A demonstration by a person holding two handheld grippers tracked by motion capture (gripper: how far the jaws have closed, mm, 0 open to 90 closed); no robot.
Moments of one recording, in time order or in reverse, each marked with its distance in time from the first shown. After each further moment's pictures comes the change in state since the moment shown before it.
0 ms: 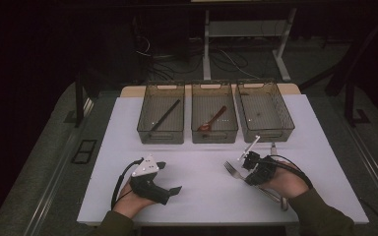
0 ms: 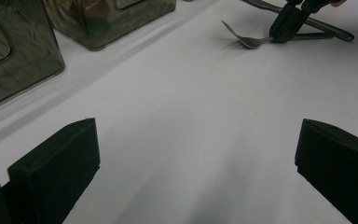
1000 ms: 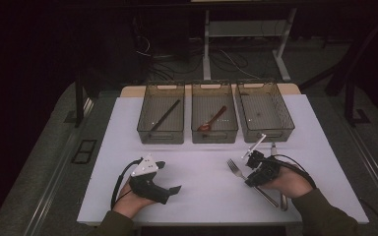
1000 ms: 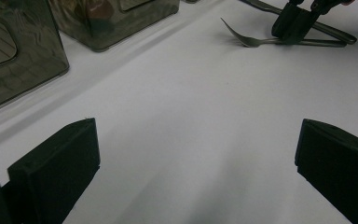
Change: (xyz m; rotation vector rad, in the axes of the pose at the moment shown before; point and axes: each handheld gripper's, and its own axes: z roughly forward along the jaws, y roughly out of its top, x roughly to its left) left arm 0.001 0.000 -0.001 -0.003 0.010 -0.004; right arm -0.005 -0.006 -0.001 -0.026 0.044 0.048
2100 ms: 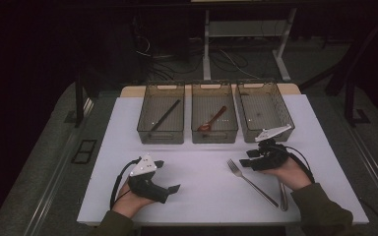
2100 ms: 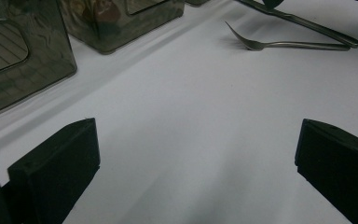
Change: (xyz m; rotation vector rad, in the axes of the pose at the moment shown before) left arm 0.001 0.000 -0.002 -0.011 0.011 -0.005; right arm -0.032 -0.007 -0.018 -0.445 0.032 0.086
